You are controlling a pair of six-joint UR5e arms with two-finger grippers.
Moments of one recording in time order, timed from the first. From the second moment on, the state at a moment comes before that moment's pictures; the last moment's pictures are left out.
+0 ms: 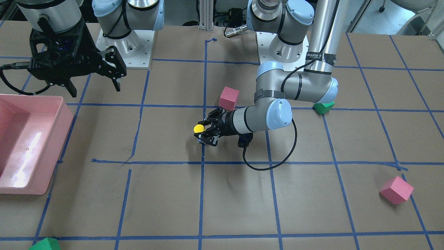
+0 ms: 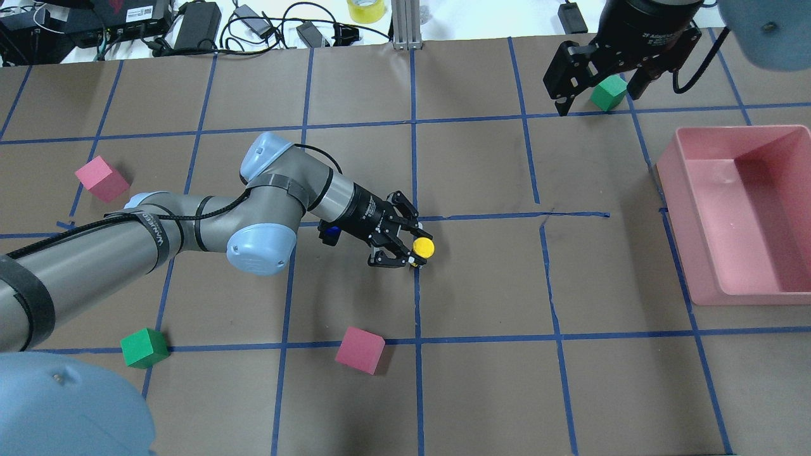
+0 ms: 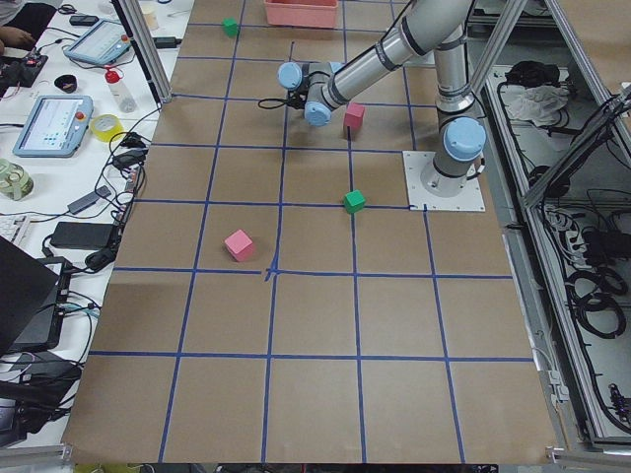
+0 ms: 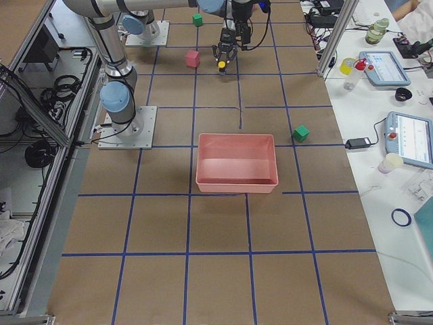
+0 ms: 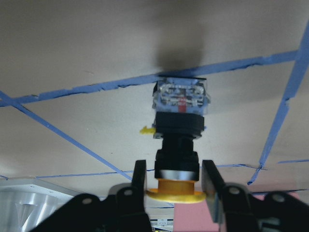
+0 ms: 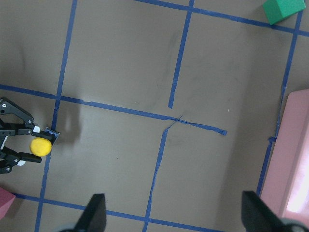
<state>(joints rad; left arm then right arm) -1.69 -1.99 -1.98 -0.92 0.75 -1.38 1.59 -1.53 1.46 -1.58 -1.57 -0.19</state>
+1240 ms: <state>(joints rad) -1.62 -1.87 -1.70 -1.24 1.12 -1.13 1.59 -1.53 1.46 -1.58 -1.57 -0.18</state>
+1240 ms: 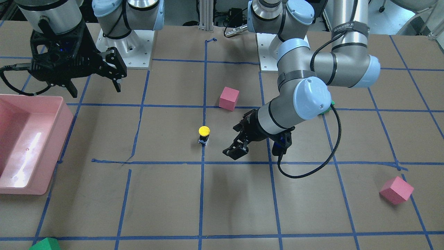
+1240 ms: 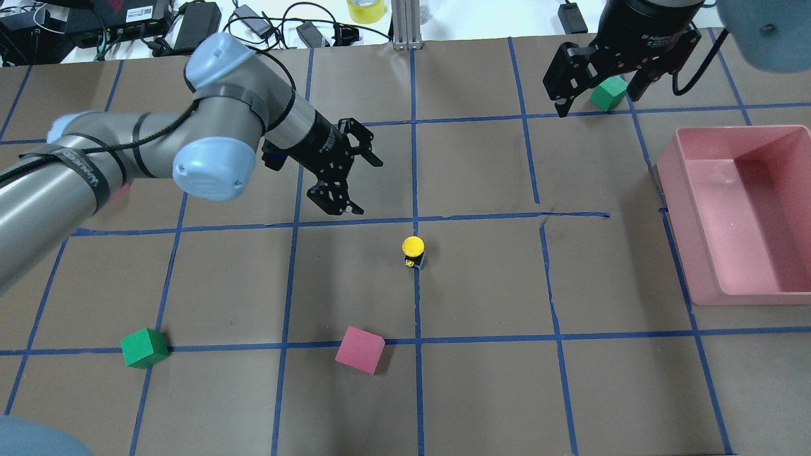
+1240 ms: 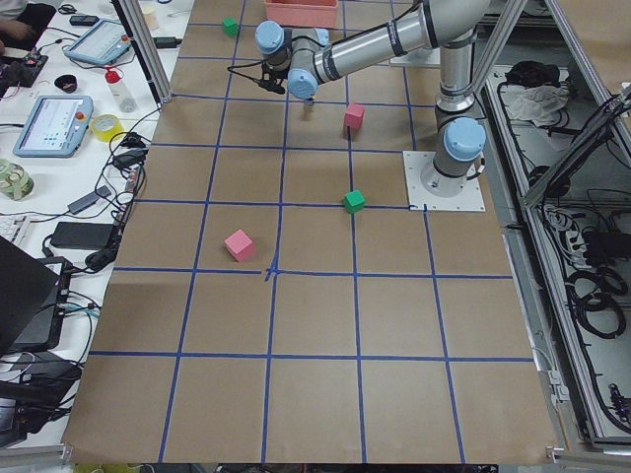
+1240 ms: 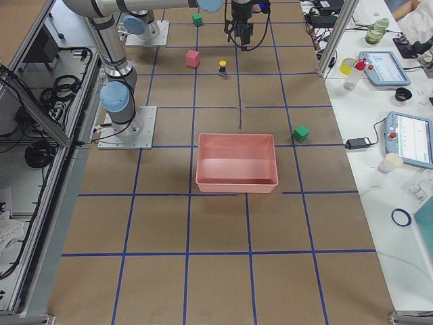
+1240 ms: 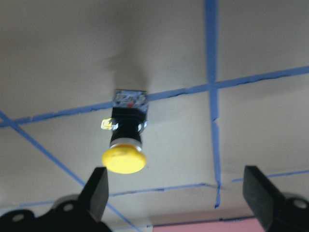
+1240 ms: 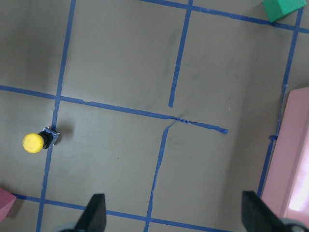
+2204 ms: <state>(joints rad) -1.52 -1.65 -1.53 -1.48 1.52 -0.13 1.59 -1.53 1.48 -1.58 -1.56 -0.16</state>
